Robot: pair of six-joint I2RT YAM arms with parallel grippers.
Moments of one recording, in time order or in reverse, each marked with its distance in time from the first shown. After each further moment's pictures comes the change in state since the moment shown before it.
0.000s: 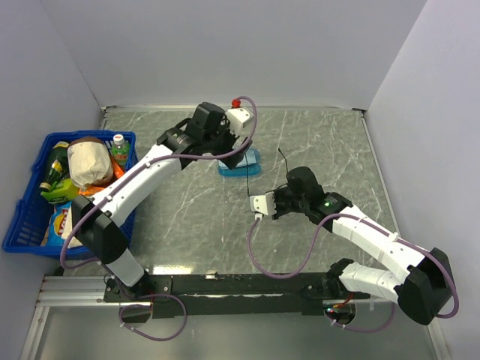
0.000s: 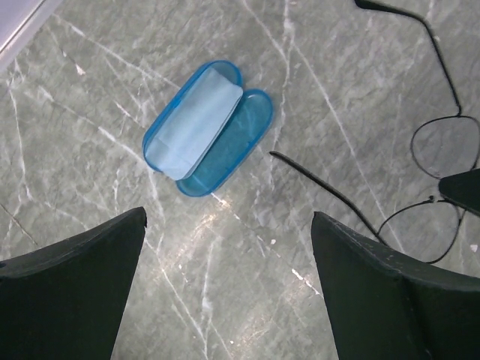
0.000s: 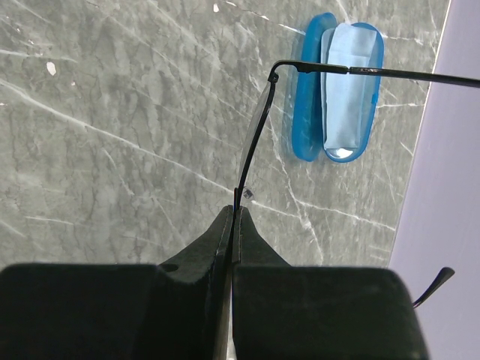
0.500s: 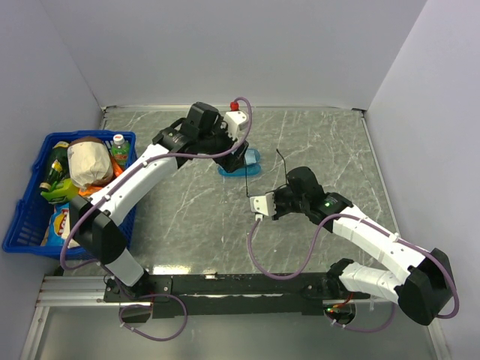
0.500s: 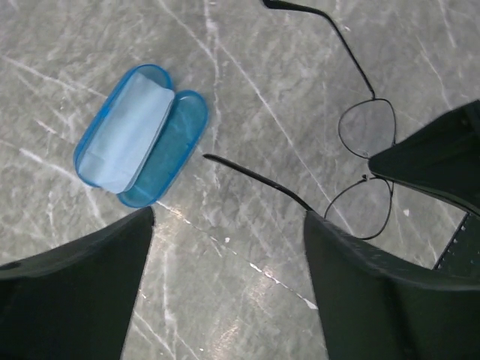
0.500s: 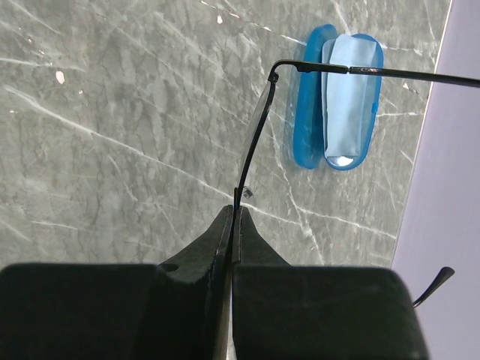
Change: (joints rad) left arm 0.048 -0.014 -0.036 -0.002 0.244 -0.002; right arm 0.000 -0.004 0.000 0.000 -0.027 0.001
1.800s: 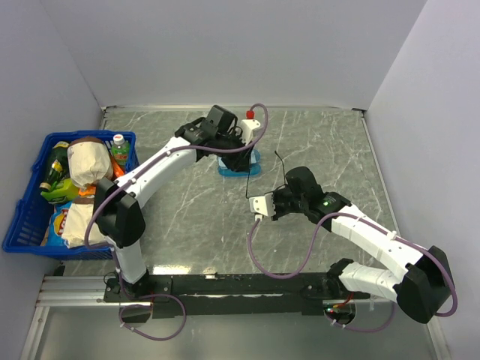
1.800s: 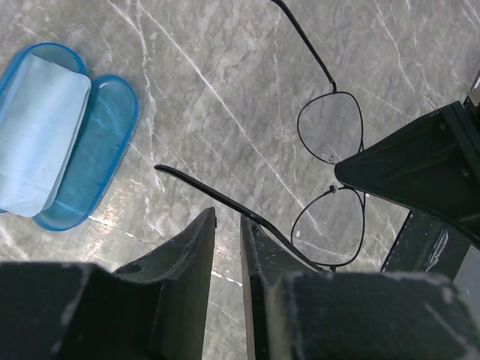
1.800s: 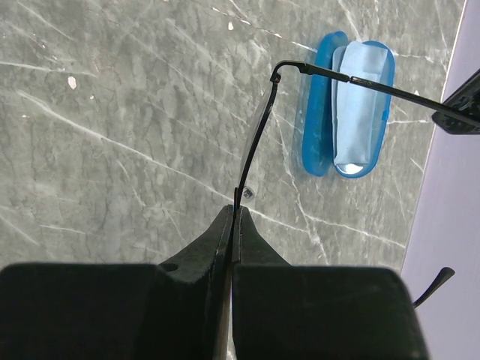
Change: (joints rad) left arm -0.027 0.188 0.105 -0.082 0.152 -0.024; right arm 0.001 0.017 -0.001 0.000 -0.026 0.000
